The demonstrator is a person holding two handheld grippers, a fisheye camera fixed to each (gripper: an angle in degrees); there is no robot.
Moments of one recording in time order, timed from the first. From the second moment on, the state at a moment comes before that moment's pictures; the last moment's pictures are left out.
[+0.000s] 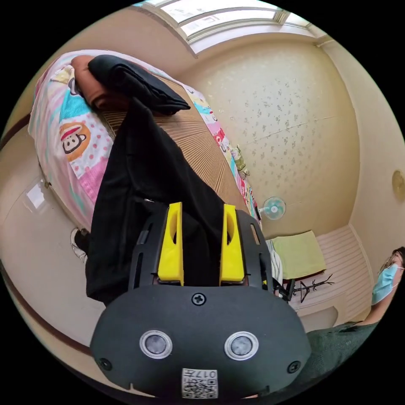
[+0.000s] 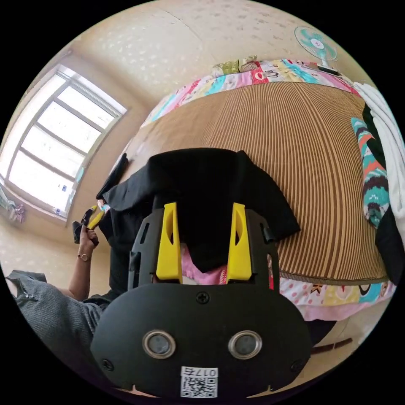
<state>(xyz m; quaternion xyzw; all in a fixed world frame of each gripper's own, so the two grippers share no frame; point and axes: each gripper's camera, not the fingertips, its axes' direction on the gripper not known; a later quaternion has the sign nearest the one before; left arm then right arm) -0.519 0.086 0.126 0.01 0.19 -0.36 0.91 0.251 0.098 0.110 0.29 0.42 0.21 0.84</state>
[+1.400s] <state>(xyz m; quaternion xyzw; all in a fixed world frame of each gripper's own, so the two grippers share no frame) -0.468 0.056 0.216 -0.08 0.11 -0.21 0.97 0.321 0.146 0.016 0.26 0.40 0.22 0.85</state>
